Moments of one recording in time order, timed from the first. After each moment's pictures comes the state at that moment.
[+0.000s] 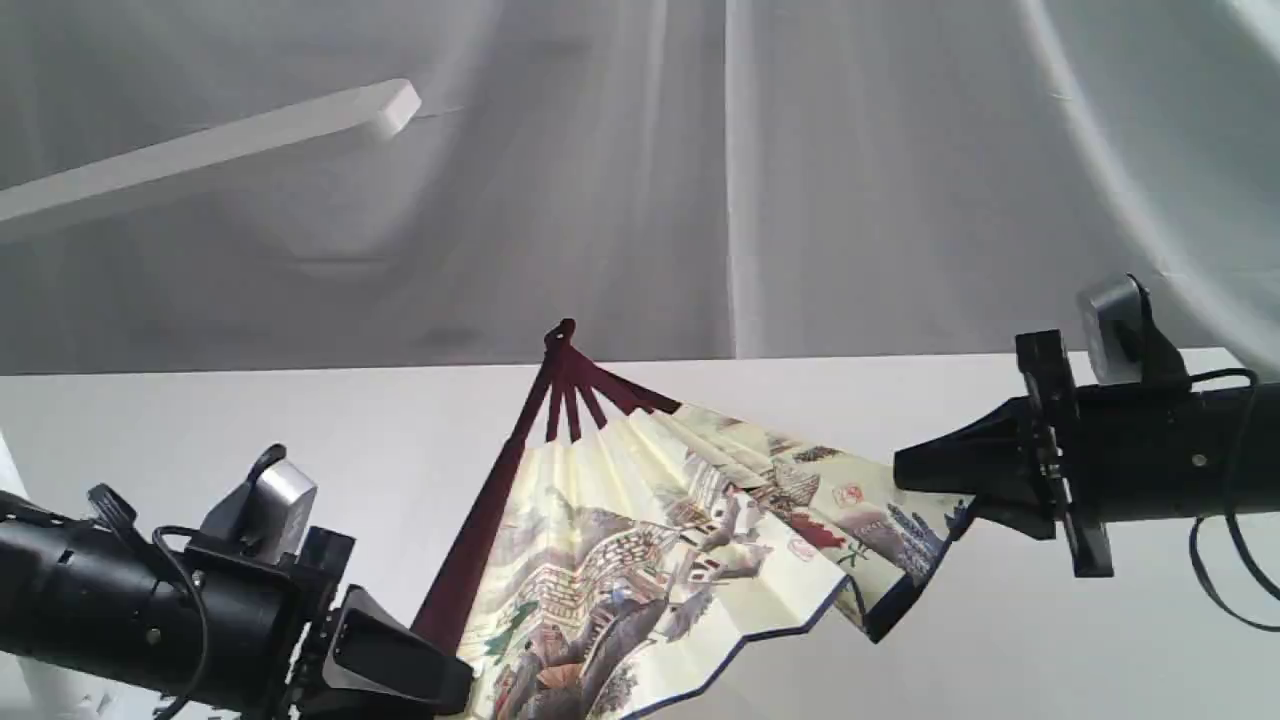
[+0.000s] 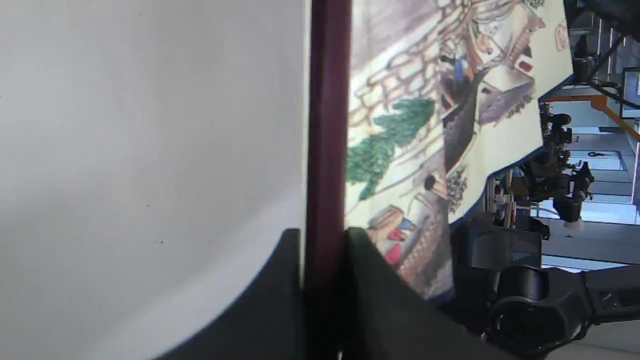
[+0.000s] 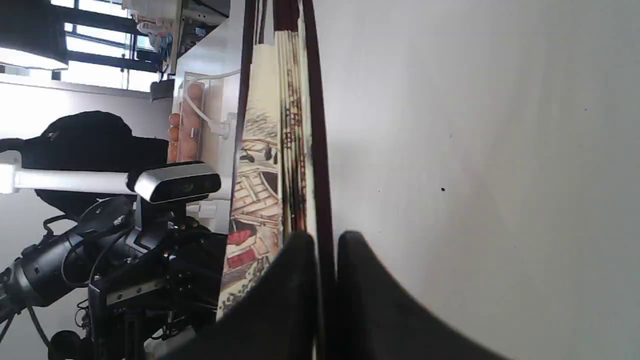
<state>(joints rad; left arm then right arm) -0.04 1.95 -0.92 -1.34 1.22 1.01 -0.16 1.94 -1.08 1.41 1.22 -0.95</state>
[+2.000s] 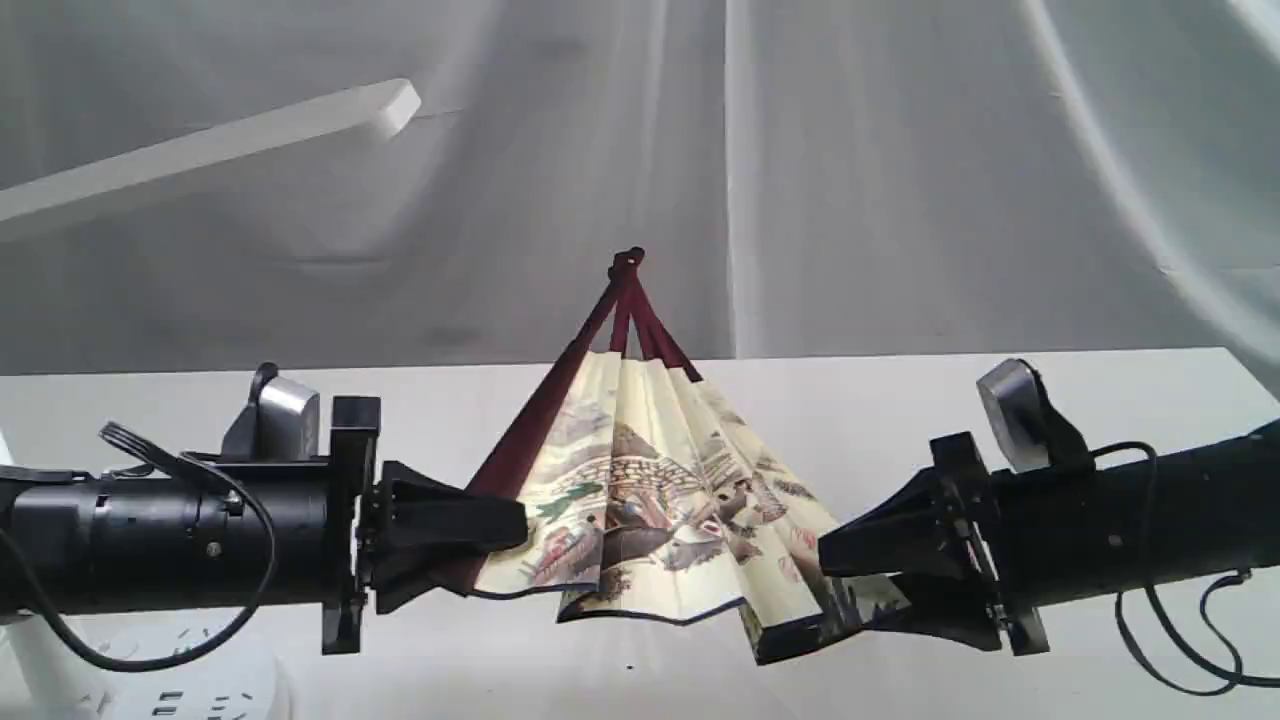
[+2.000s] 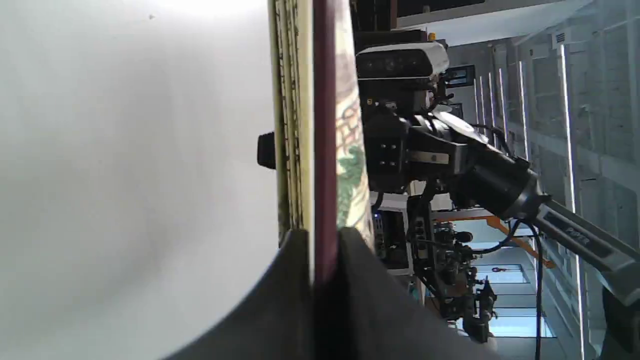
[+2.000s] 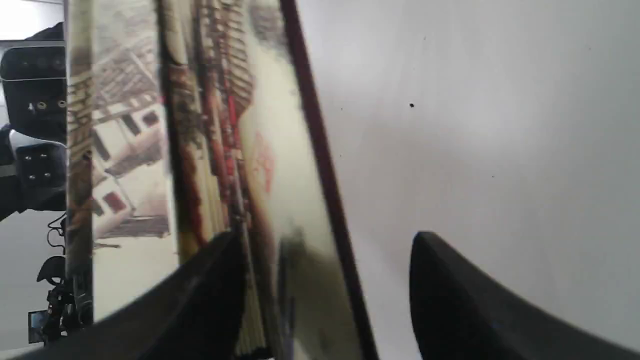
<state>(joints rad) -0.10 1.93 -0.91 -1.72 1.21 1.06 -0.07 2.06 -1.08 1.34 1.21 -1.01</state>
